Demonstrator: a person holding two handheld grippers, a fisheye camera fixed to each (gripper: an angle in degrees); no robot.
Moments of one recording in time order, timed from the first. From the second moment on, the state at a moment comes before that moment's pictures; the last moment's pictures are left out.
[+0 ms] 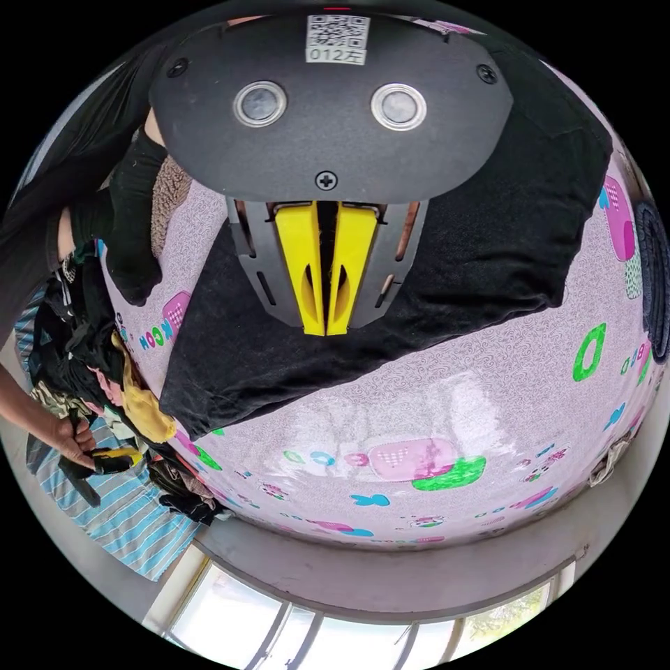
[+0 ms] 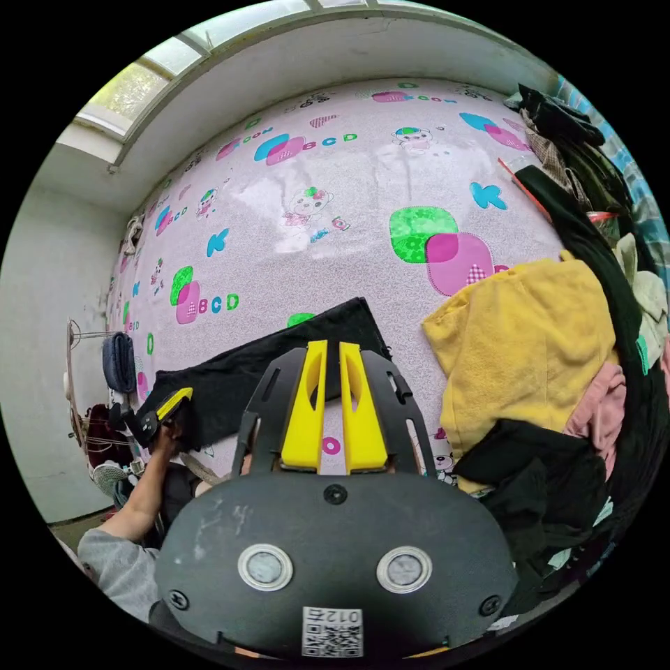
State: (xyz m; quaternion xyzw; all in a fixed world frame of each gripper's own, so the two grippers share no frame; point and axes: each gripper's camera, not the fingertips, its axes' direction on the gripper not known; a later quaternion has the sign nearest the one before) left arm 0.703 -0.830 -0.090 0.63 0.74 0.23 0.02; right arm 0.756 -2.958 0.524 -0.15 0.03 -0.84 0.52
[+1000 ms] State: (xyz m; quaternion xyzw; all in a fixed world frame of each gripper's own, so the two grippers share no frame) left arm 0.403 -0.633 -0.358 0.70 0.40 0.58 -0.11; right arm 0.890 -2.961 0.517 -0.36 -0.23 -0.57 0.70
